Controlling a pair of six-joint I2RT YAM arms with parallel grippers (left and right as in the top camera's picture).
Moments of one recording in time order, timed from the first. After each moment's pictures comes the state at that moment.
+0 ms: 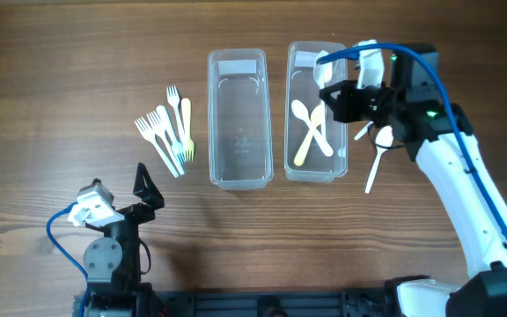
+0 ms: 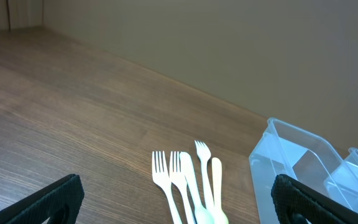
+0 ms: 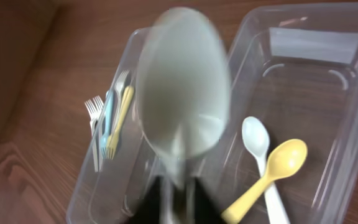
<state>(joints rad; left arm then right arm) -0.03 0.01 0.06 -0.18 -0.20 -0.38 0.15 1.47 1.17 -0.51 -0.54 0.18</state>
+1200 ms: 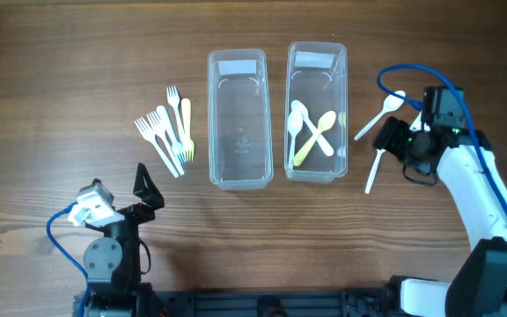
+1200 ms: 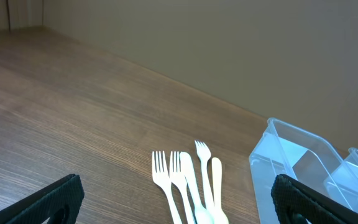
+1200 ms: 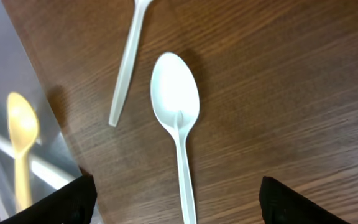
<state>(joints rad) -0.03 0.01 0.06 -0.18 -0.20 -0.38 -0.12 1.49 0.92 -0.63 -0.07 0.40</state>
